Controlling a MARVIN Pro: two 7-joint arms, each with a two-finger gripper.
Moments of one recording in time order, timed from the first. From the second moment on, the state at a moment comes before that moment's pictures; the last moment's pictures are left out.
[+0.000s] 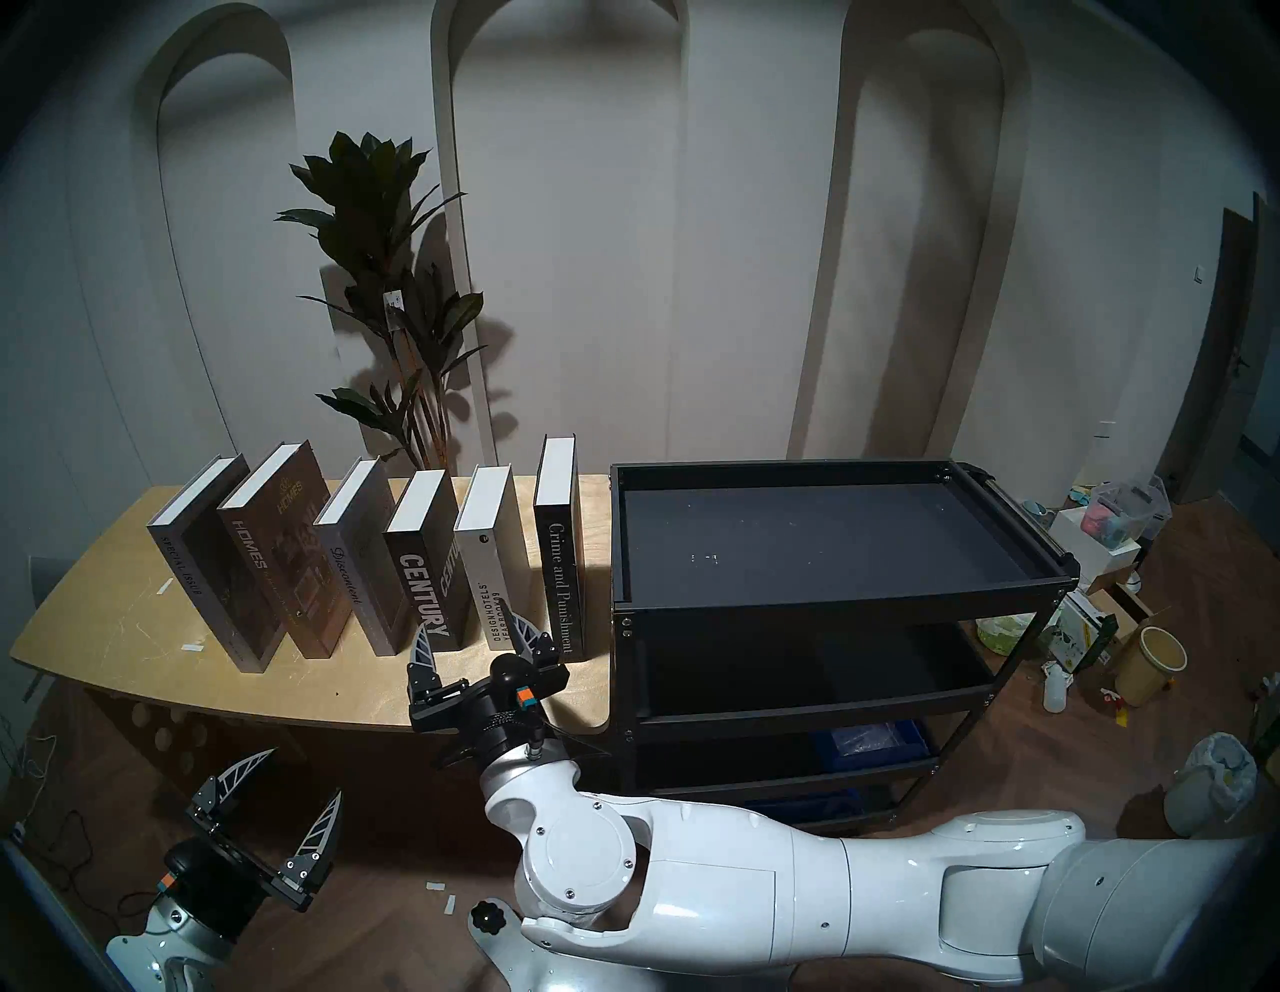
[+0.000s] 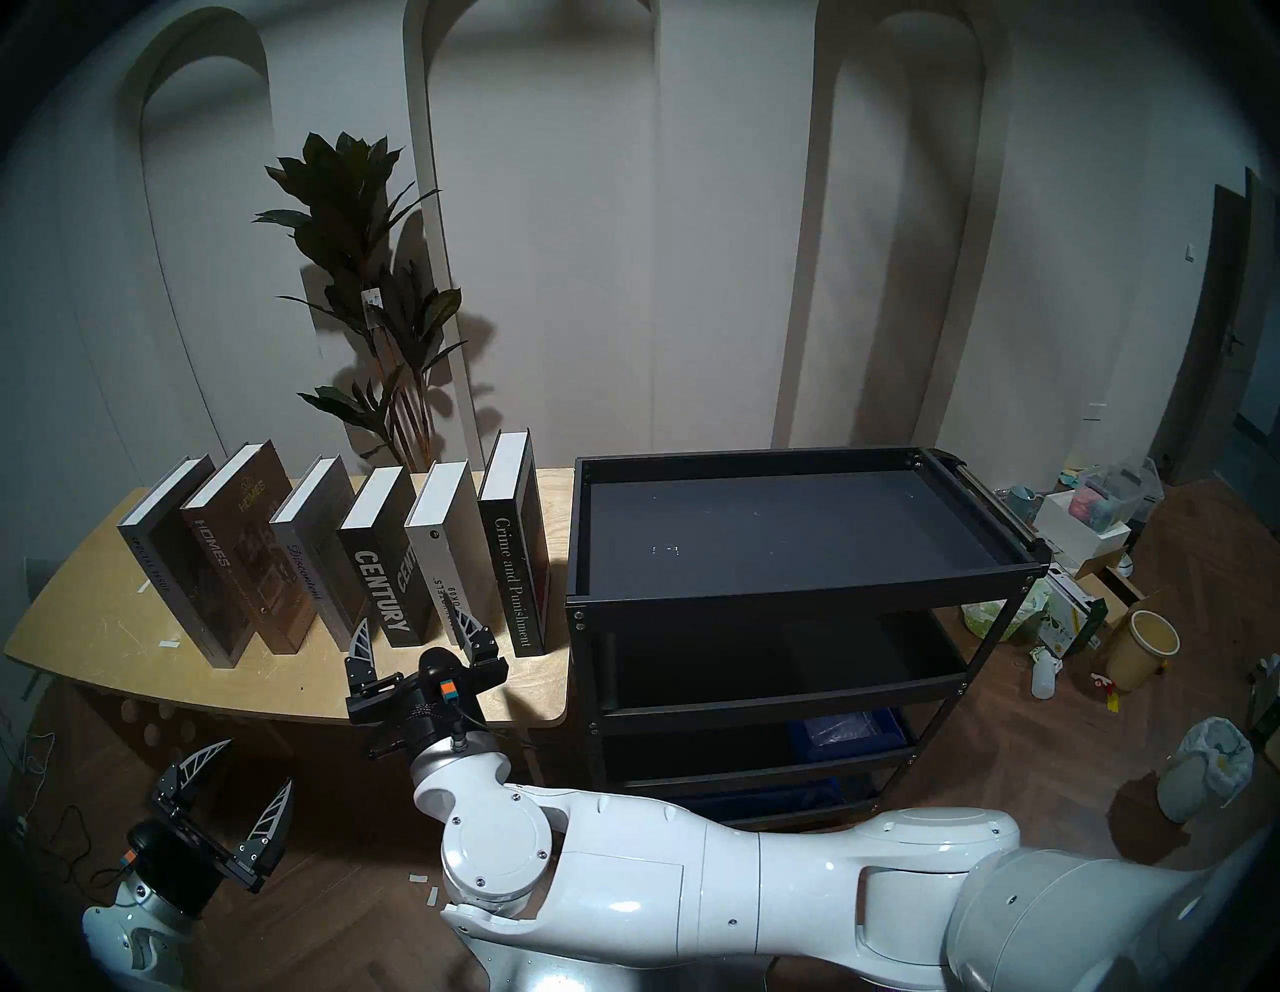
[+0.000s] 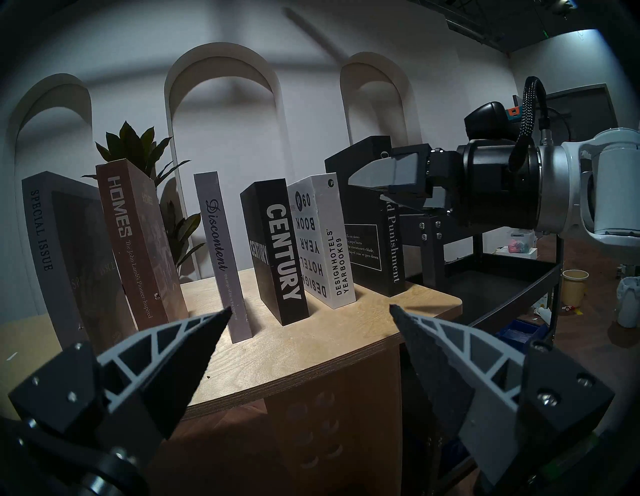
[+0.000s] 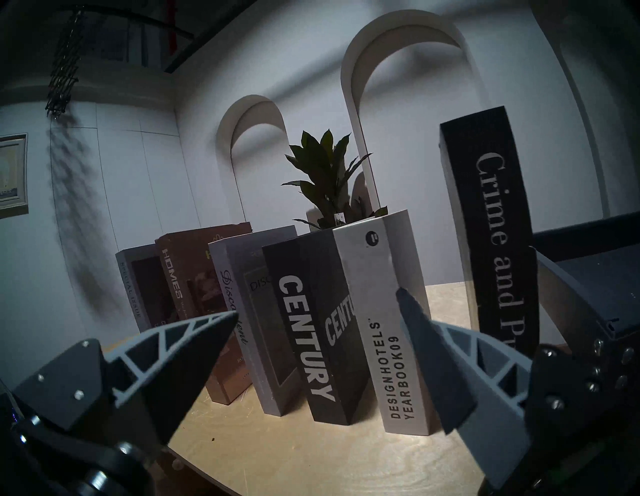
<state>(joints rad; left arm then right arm) 2.40 -1.37 -2.16 -1.75 -0.53 -0.58 -0.87 -1.03 -1.43 0.07 -1.51 0.62 -0.39 -0.84</state>
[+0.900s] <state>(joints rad) 2.40 -1.37 -2.16 -1.75 -0.53 -0.58 -0.87 -0.92 -1.67 -0.03 -1.22 0.67 -0.43 -1.01</state>
